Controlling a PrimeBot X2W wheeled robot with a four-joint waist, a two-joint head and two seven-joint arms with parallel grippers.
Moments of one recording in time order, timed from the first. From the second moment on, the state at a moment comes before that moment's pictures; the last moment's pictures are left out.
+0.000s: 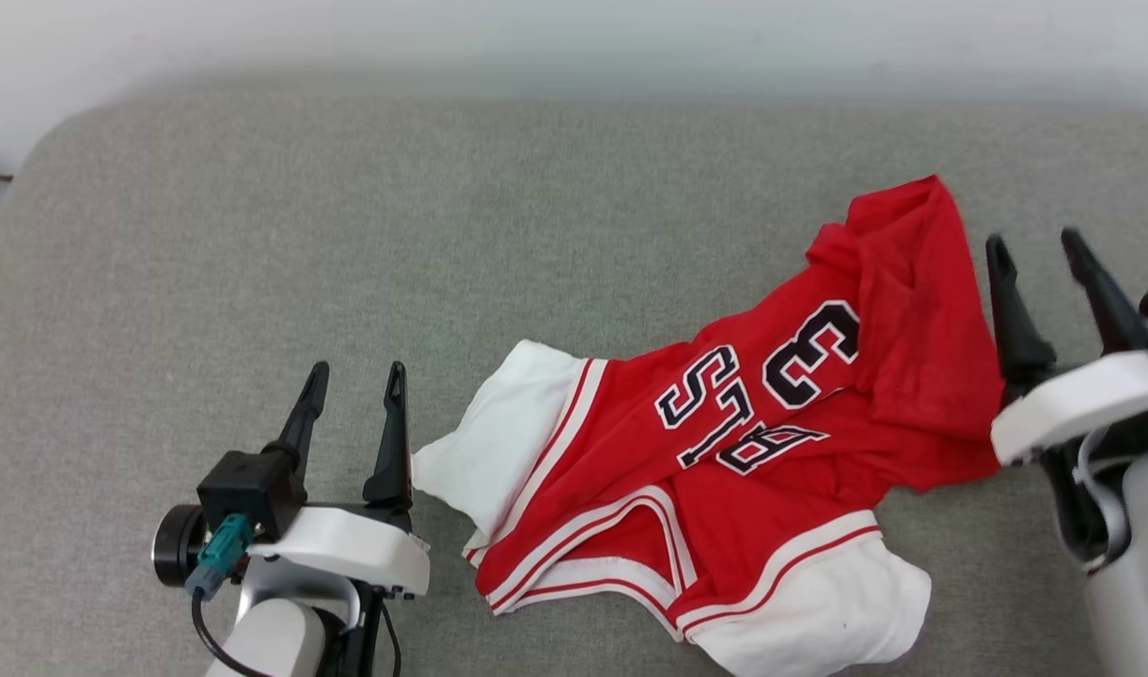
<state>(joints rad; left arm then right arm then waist) -0.19 0.25 -0.30 0.11 -0.42 0.16 -0.26 -0.47 -0.28 0.03 0.42 0.31 0.13 -0.17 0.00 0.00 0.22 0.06</state>
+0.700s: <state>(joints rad) -0.06 0.26 -0.29 0.13 -0.42 0.17 -0.26 0.13 -0.12 -0.04 -0.06 0.27 0.13 0.18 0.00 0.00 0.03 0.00</state>
